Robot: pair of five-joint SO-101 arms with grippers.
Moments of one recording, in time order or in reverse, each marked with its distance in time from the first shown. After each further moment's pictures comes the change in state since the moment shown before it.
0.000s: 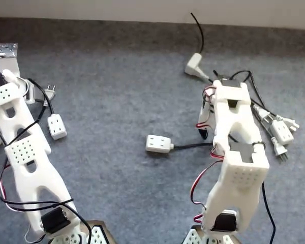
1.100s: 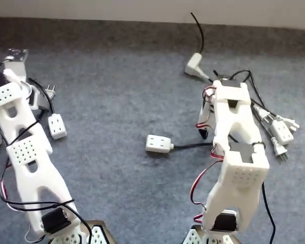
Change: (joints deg) left arm 0.4 1.6 -1.2 9.3 -6.9; right arm 0.0 0.0 0.1 -0.8 0.0
